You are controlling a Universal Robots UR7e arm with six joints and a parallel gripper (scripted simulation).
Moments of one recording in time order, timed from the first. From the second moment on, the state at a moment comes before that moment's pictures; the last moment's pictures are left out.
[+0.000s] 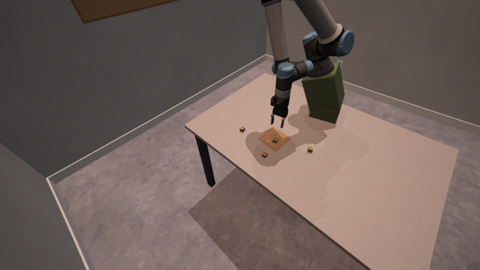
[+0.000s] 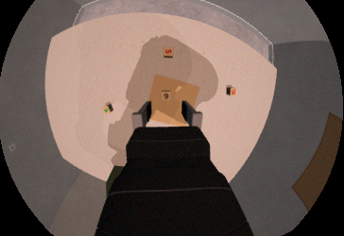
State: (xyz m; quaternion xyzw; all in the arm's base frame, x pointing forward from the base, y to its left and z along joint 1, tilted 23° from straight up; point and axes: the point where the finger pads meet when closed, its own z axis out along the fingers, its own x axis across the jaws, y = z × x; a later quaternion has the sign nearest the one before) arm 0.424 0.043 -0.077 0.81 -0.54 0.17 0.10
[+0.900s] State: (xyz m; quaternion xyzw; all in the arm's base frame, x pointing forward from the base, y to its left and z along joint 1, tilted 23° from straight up) arm 0.432 0.025 -0.123 0.81 -0.54 0.17 0.10
